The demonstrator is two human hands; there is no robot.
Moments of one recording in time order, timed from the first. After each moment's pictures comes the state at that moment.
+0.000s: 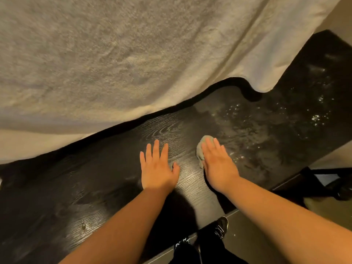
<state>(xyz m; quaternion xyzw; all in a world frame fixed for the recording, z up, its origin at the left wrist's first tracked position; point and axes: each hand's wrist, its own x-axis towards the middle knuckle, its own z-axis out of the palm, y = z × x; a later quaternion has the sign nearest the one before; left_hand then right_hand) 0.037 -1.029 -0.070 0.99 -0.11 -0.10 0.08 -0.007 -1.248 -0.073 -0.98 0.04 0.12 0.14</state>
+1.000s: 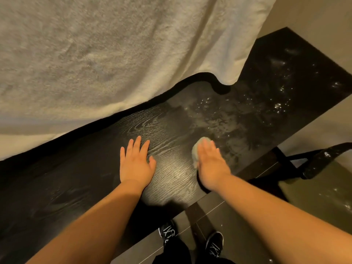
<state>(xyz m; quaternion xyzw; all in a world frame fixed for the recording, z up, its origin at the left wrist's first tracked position) 0.034 -1.033 -0.078 0.98 -0.15 -0.07 0.07 -0.064 -1.285 -0.055 -0.96 0.13 0.18 0.16</state>
